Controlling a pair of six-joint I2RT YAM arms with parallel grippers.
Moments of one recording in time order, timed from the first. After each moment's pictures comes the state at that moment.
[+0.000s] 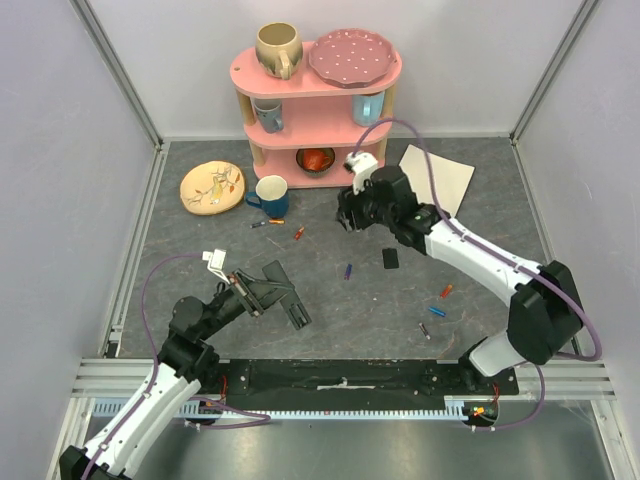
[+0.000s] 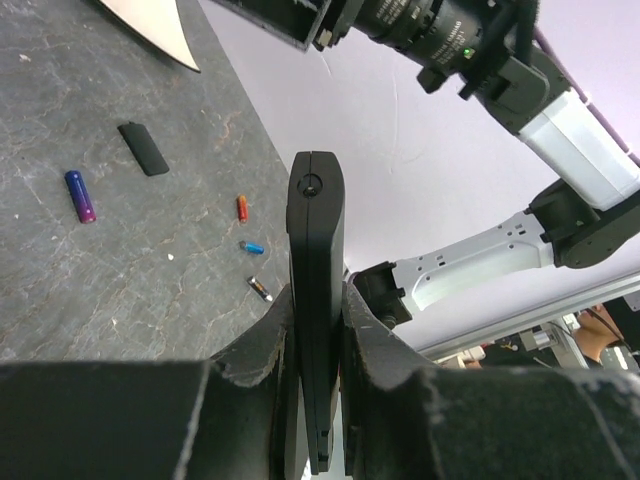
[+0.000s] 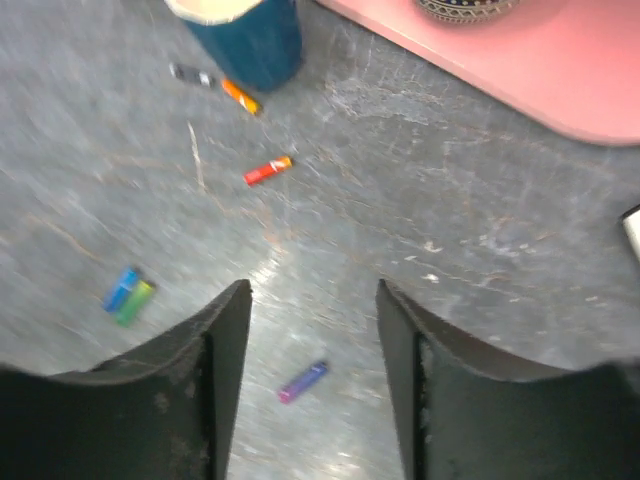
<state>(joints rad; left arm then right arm) -0.50 0.21 0.05 0.30 0.43 -1.10 0.65 1.51 1.14 -0.18 -0.07 0.01</state>
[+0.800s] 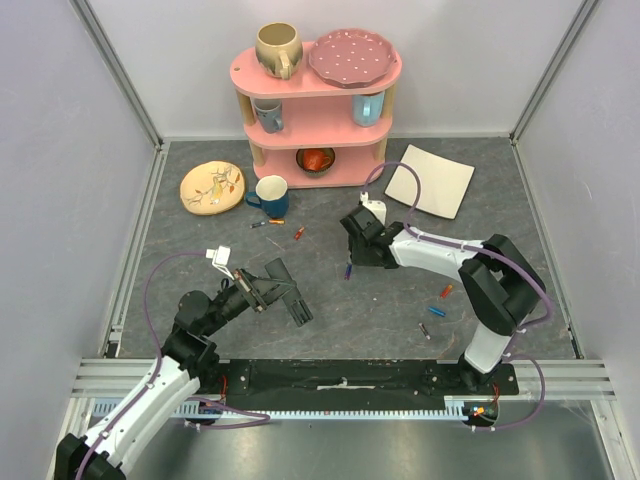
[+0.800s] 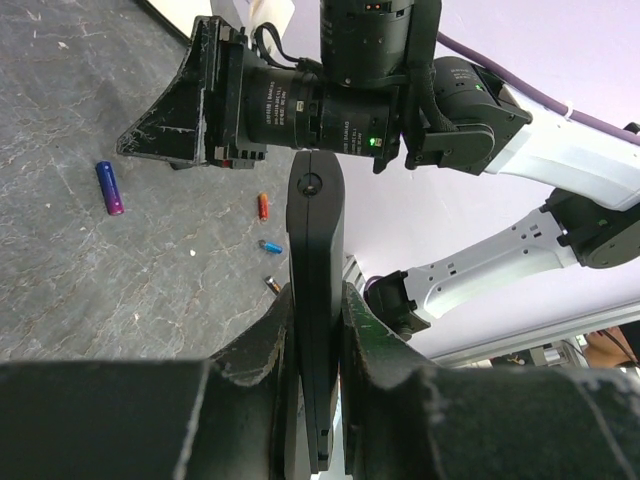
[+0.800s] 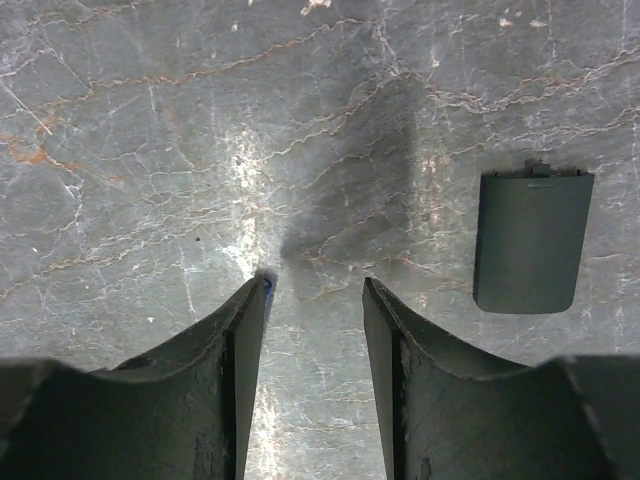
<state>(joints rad) -0.50 0.34 0.05 0.37 0.39 -1.10 0.73 1.74 1.06 -0.37 0.30 0.71</state>
